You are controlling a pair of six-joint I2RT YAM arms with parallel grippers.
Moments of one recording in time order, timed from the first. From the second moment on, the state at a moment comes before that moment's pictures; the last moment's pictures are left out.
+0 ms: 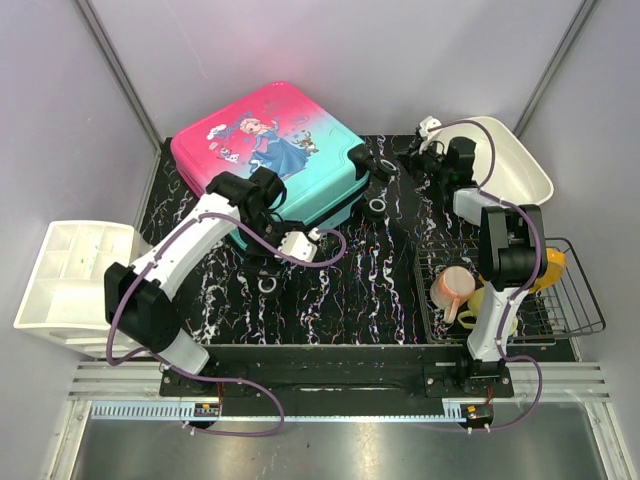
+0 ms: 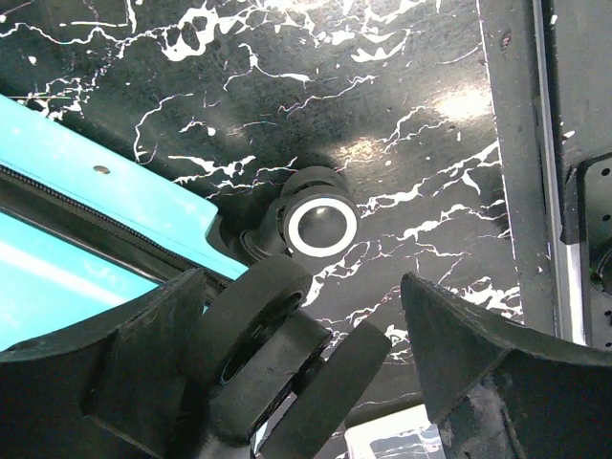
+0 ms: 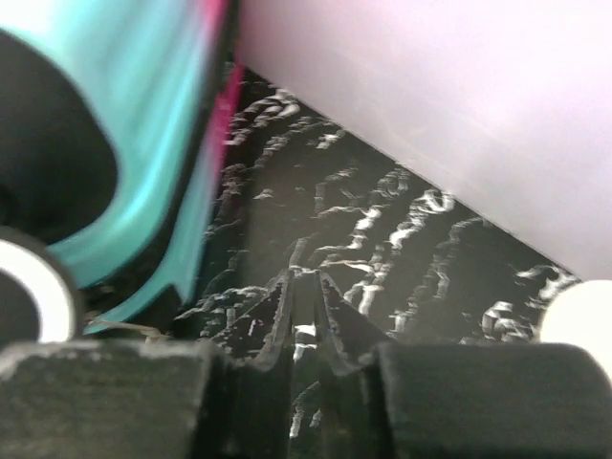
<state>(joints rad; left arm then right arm) -0.51 1.56 1.47 -1.38 0.42 1.38 0.06 2.00 1.27 0.62 -0.60 -0.18</state>
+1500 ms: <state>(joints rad) -0.26 1.58 1.44 -1.45 0.34 1.62 0.28 2.04 1.11 0.76 -0.83 0.08</state>
